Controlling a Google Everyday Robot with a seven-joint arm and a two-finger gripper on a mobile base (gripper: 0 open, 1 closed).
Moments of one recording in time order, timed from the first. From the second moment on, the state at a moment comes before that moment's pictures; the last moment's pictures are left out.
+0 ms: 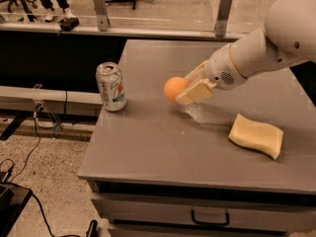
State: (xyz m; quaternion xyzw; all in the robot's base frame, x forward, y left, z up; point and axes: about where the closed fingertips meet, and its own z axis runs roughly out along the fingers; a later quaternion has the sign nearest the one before) arm 0.572 -0.086 0.885 -0.54 0.75 0.18 0.34
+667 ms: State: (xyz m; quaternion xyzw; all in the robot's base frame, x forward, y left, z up) arm 0.572 -0.167 0.885 -0.54 0.77 0.14 0.31
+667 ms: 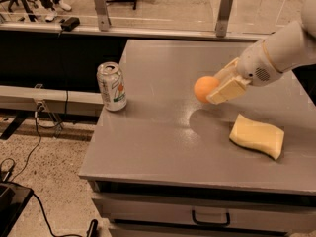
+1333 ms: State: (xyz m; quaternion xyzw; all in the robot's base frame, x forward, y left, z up) arm 0.551 -0.203 0.882 -0.56 0.77 0.14 0.28
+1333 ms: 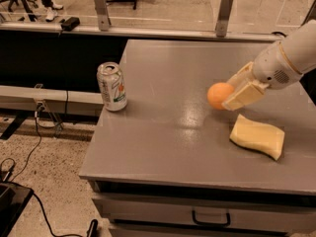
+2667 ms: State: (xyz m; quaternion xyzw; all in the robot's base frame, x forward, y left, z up) arm 0.513 -0.191 0.861 -0.61 0.76 0.11 0.21
